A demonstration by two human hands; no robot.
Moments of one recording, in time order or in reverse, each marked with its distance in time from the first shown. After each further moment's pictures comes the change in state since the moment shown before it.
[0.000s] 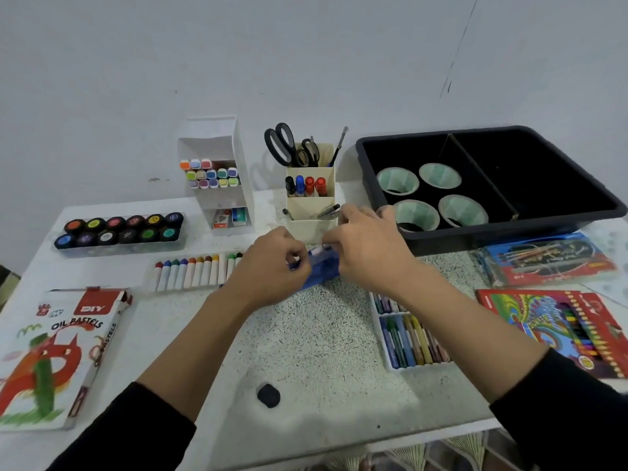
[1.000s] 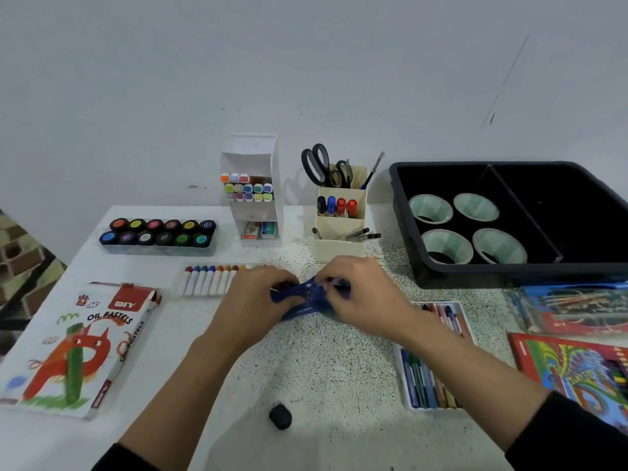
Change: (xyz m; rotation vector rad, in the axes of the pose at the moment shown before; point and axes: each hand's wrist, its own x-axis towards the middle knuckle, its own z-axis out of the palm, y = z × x) left_hand -0.042 -0.032 -0.016 0.009 0.159 -0.045; right_hand 0.006 -0.017 0.031 0.558 0.012 -0.217
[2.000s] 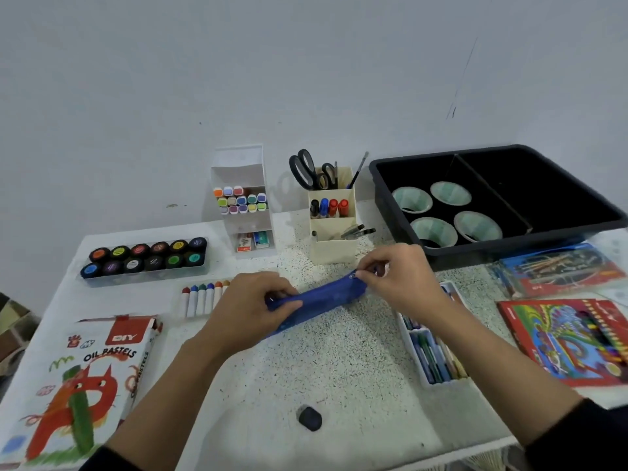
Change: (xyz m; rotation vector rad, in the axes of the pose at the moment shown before) left_hand 0.007 -0.028 -0.026 -0.105 -0.189 0.160; right_hand -0.018 0.000 -0.017 -0.030 0.247 0.414
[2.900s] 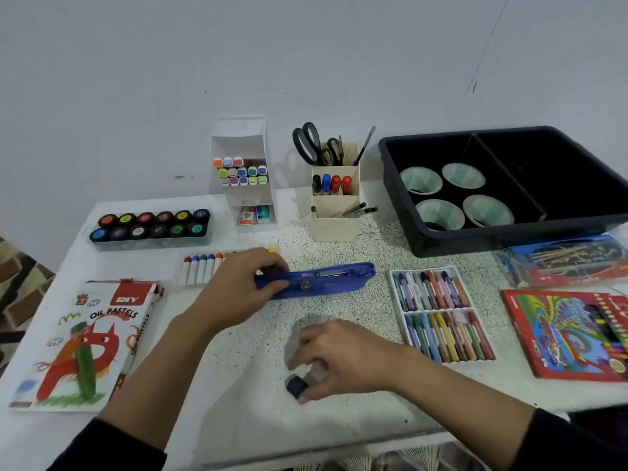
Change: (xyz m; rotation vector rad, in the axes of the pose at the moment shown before) left_hand -0.012 -0.001 0.004 0.052 0.007 -0.021; right_hand -0.071 -0.016 0.062 -0.026 -0.651 -0.666
